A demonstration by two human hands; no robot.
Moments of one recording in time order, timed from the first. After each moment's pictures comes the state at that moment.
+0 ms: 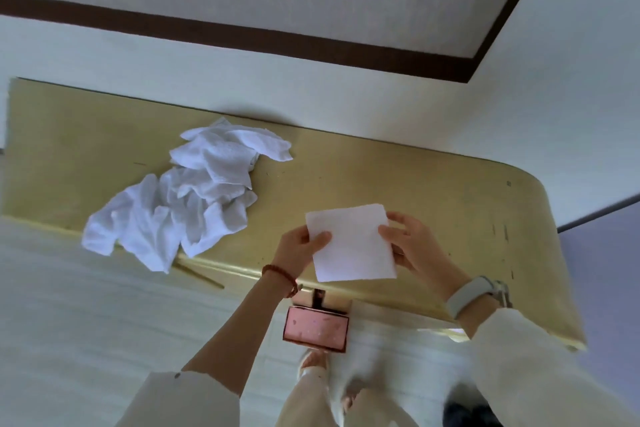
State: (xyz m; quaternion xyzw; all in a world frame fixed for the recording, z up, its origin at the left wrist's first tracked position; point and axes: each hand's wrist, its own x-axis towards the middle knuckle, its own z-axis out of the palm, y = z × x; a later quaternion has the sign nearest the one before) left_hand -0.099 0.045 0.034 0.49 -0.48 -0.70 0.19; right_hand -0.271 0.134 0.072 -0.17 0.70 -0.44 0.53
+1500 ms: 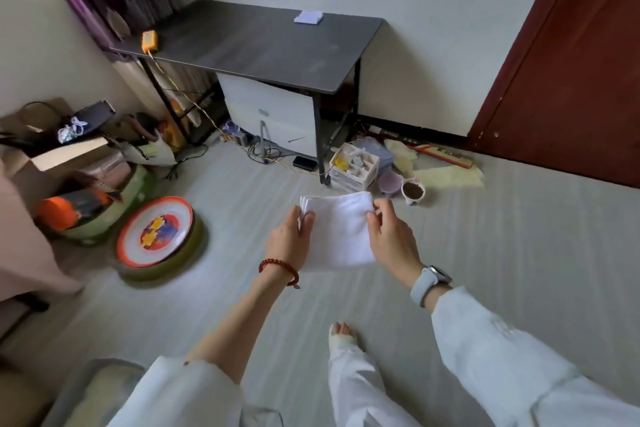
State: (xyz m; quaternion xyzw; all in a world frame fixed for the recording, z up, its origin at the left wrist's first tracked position) left_hand 0.956 0.570 0.094 0.92 -0.04 -0.05 0.39; right_hand 0.906 0.407 0.095 -0.90 0.15 -0.08 0.40
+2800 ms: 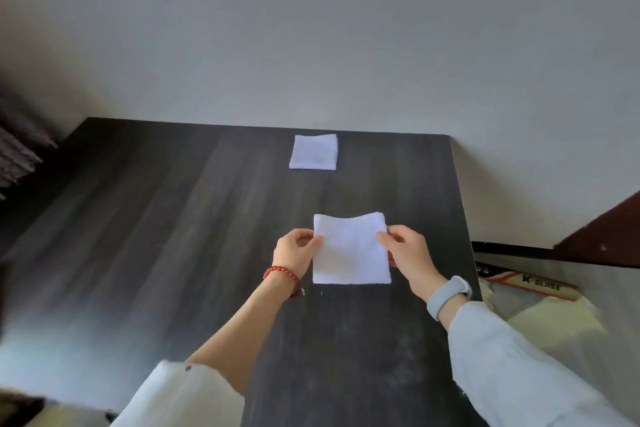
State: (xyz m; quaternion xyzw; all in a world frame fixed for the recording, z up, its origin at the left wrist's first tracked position) left_hand 2.010 0.431 0.070 0.82 -0.04 -0.24 0.51; right_hand 1.909 0.269 0.075 -0.70 0.37 -0.06 0.61
